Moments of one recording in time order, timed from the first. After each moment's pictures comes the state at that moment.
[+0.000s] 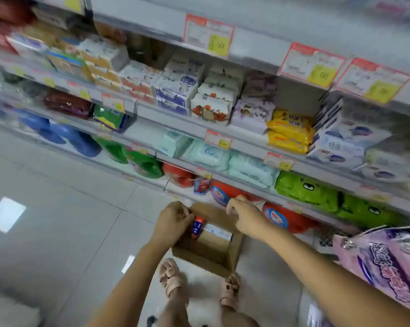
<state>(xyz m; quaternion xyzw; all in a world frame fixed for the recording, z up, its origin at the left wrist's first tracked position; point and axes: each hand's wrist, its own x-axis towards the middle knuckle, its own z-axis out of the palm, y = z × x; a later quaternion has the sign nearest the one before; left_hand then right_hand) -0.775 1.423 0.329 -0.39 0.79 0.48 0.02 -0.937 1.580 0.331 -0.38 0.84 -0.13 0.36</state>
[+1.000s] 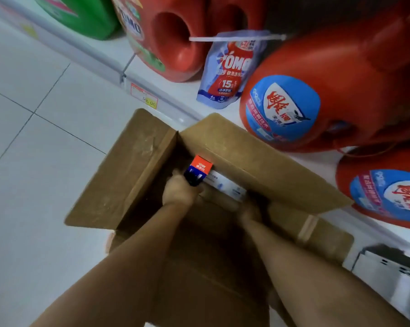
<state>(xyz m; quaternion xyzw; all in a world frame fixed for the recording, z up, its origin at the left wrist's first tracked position) -0.840 1.443 -0.233 -0.58 0.61 0.50 0.20 -0.935 1.621 -0.324 -0.17 0.88 0.10 0.43</state>
